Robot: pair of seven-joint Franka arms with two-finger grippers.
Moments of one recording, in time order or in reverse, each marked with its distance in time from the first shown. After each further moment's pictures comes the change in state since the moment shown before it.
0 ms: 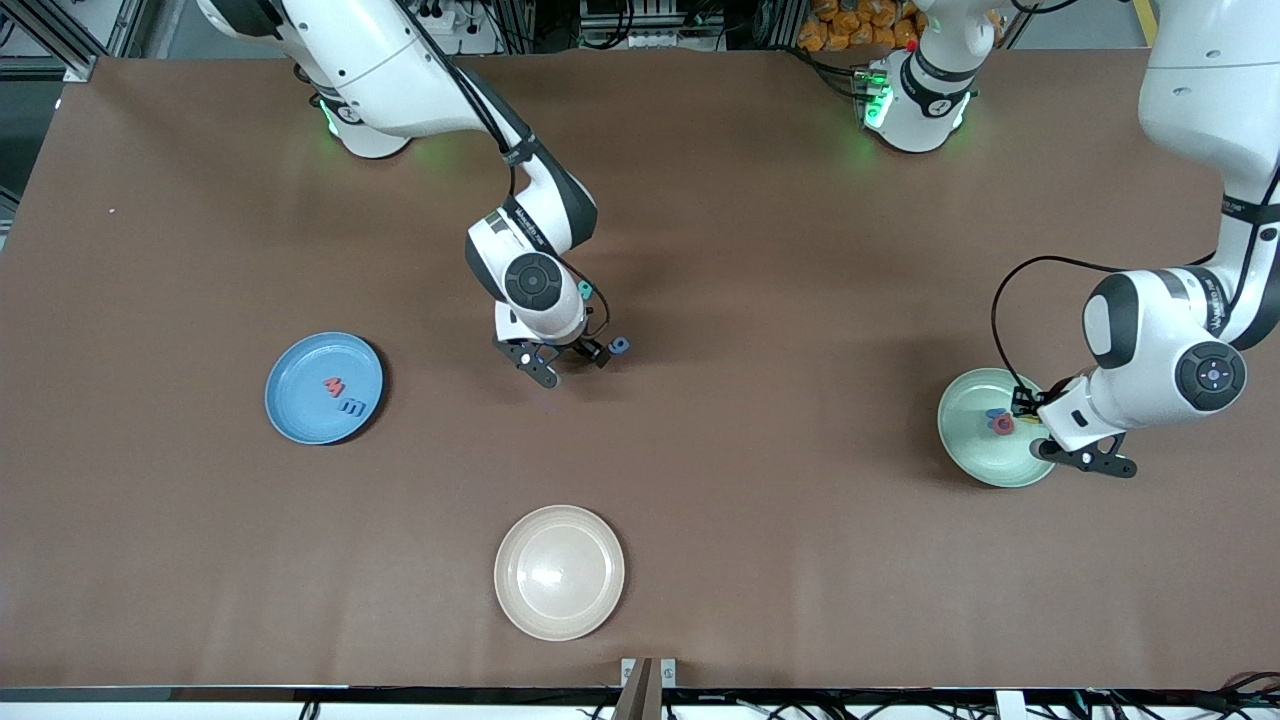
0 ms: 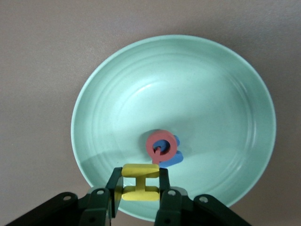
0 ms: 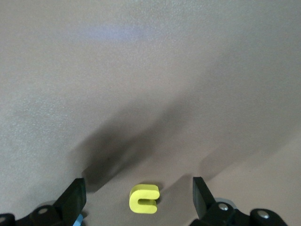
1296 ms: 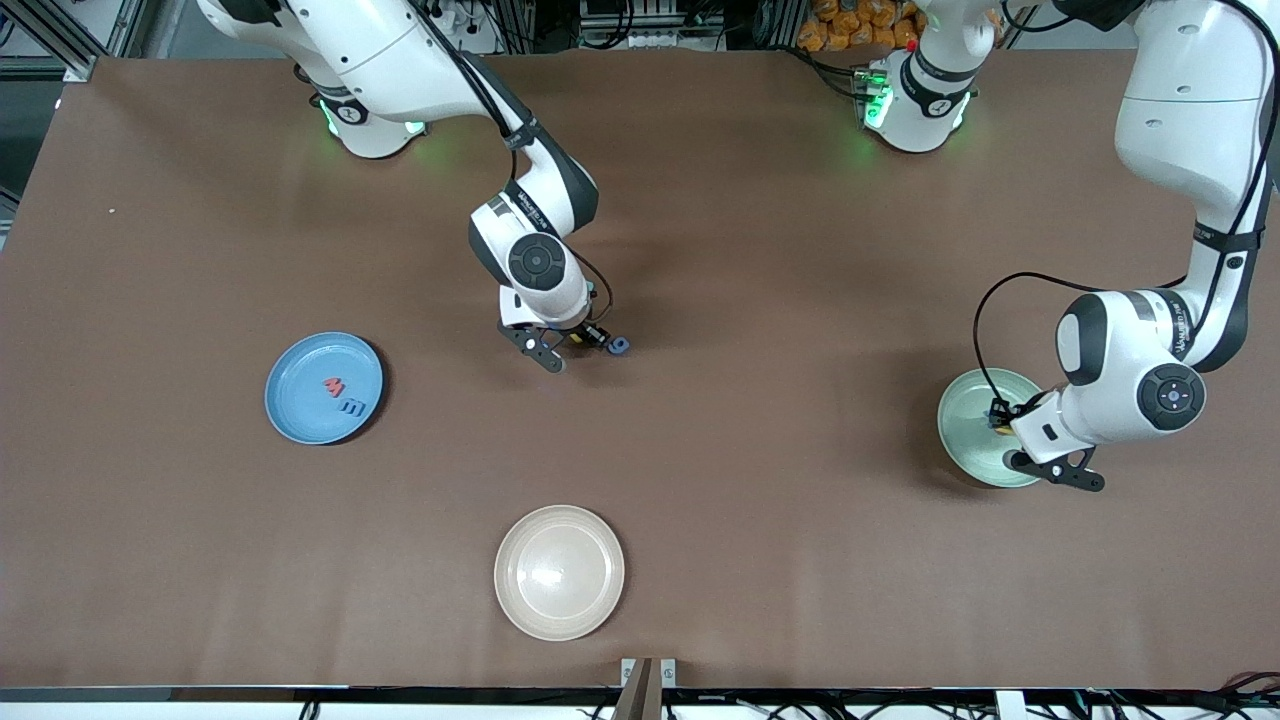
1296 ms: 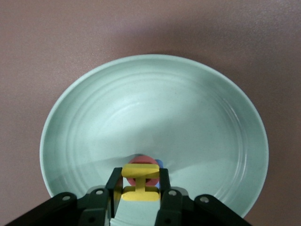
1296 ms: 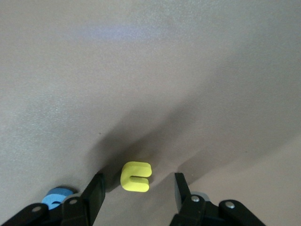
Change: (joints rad) left arm -0.038 0.066 0.000 0.052 0.000 0.007 0.001; right arm 0.011 -0.031 0.017 -0.063 0.000 0.055 0.012
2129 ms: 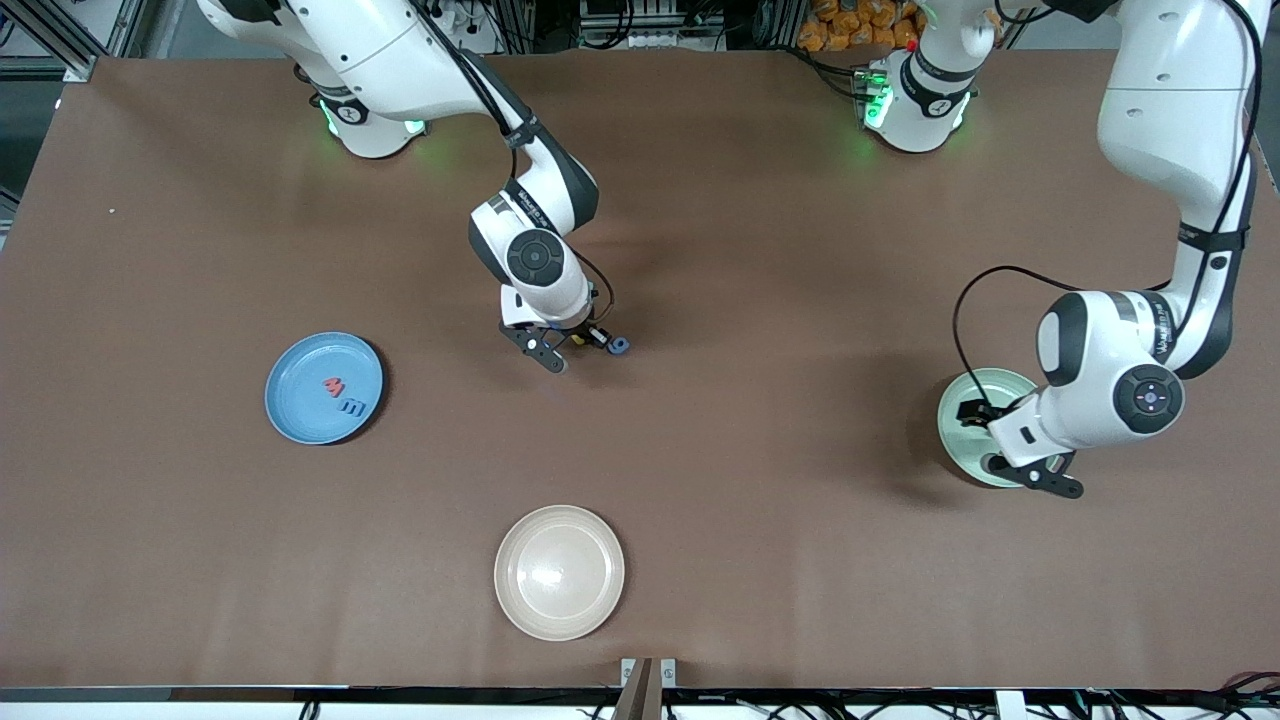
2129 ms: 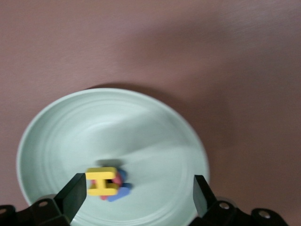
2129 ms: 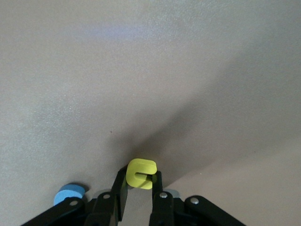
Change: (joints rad) left arm -0.089 -0.025 -0.001 0.033 -0.027 -0.056 -0.046; right arm 0.000 -0.005 0.002 -0.005 0.000 0.027 0.000
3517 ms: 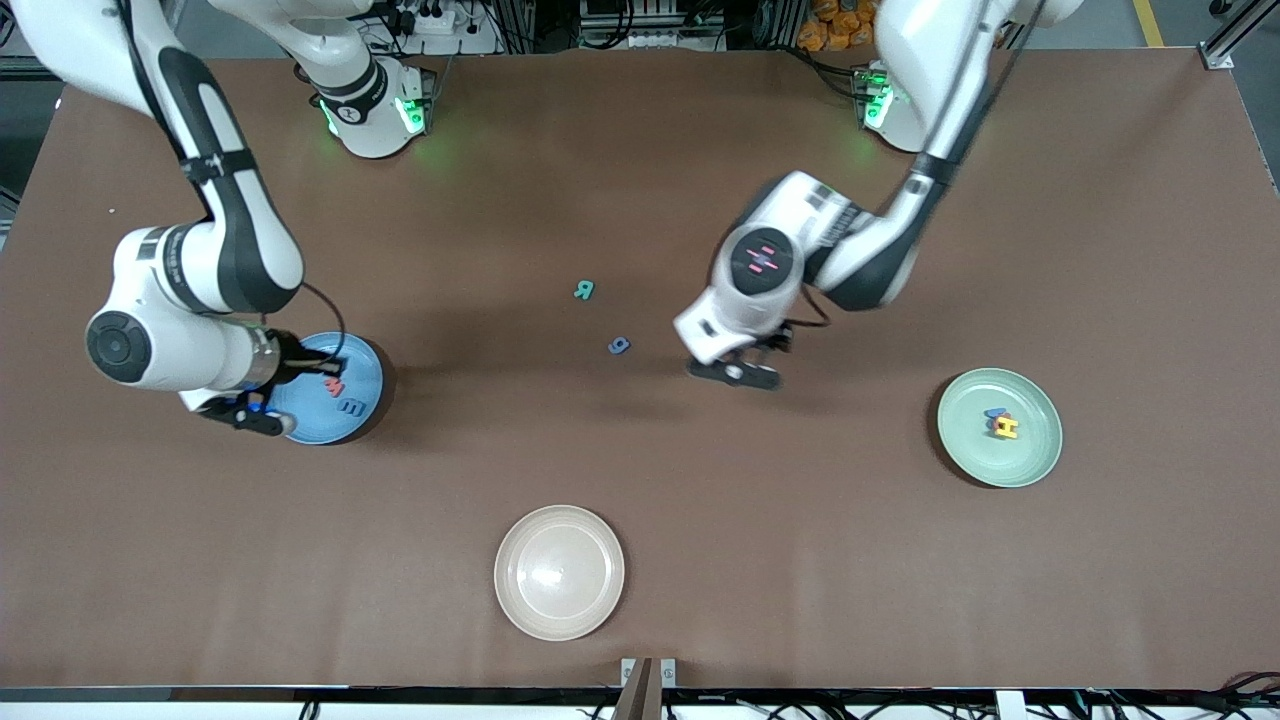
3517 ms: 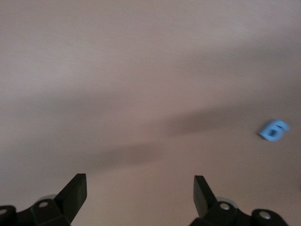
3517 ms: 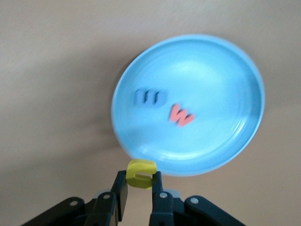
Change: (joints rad) left arm -0.596 -0.051 -0.091 0.066 -0.064 -0.108 -0.751; right arm -0.661 -0.225 -0.027 0.003 -0.039 -0.434 -1.049
